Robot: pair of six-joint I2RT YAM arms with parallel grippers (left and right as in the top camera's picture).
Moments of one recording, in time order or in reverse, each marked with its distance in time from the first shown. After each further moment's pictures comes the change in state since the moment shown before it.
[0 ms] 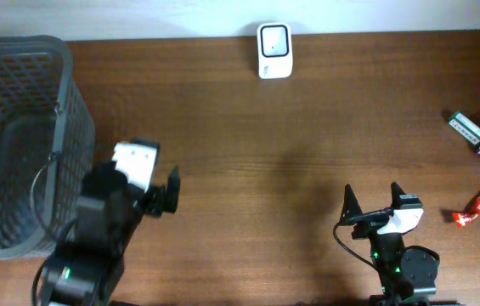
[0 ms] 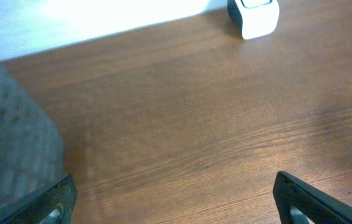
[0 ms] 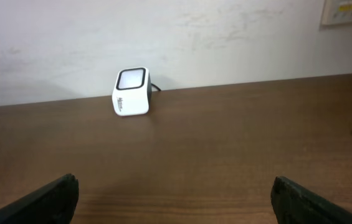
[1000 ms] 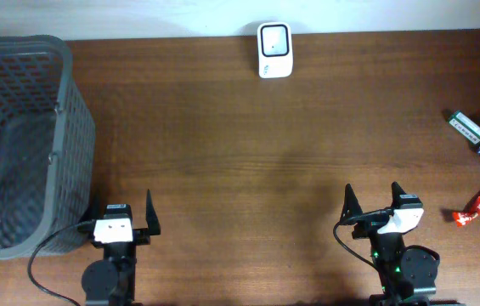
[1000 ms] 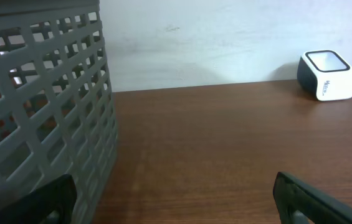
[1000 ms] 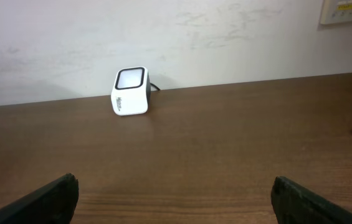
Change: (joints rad) left arm 0.234 -0.782 -0.829 0.537 -0.018 0.023; right arm 0.000 0.002 0.000 0.000 0.003 0.000
